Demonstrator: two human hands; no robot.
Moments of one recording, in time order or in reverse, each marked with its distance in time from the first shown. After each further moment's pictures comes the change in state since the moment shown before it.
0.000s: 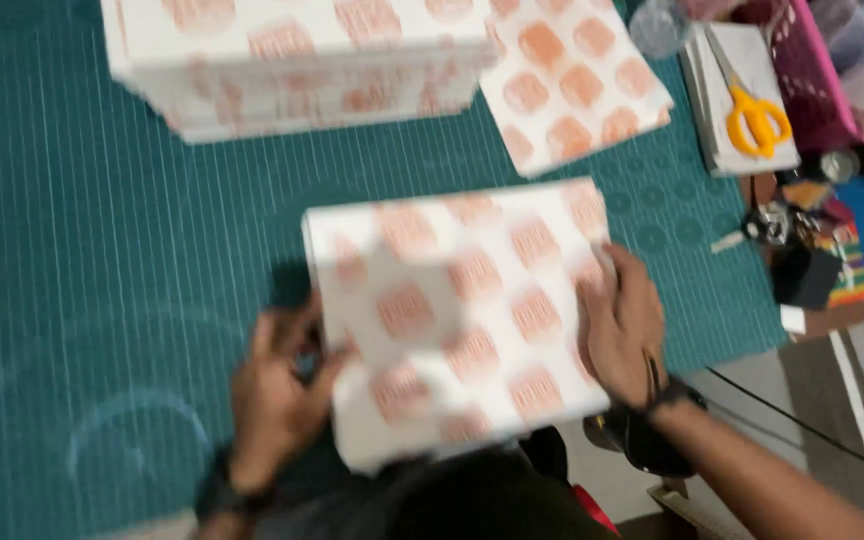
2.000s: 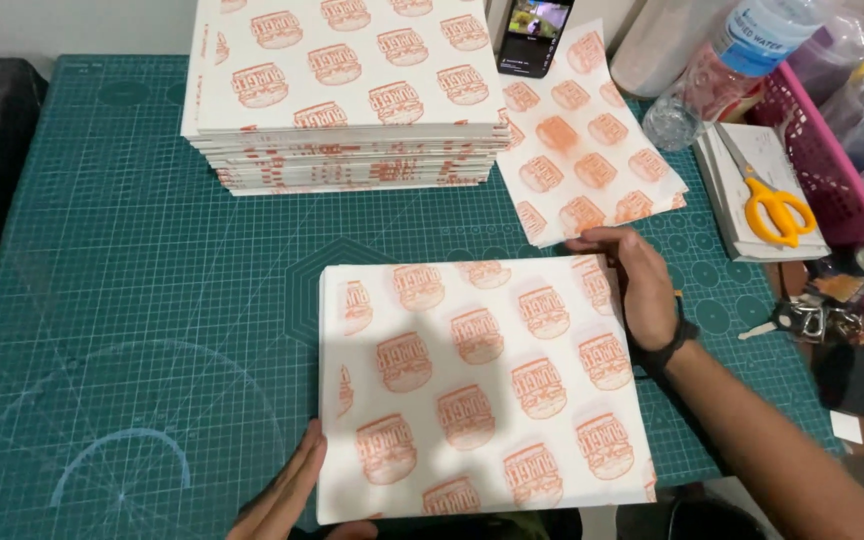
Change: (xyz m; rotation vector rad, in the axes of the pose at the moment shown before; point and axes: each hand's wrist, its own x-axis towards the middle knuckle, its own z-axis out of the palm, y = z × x) left_hand -0.088 0.012 0.022 0.100 0.337 0.453; right_hand 0.135 0.051 0.032 0.941 -0.210 -0.142
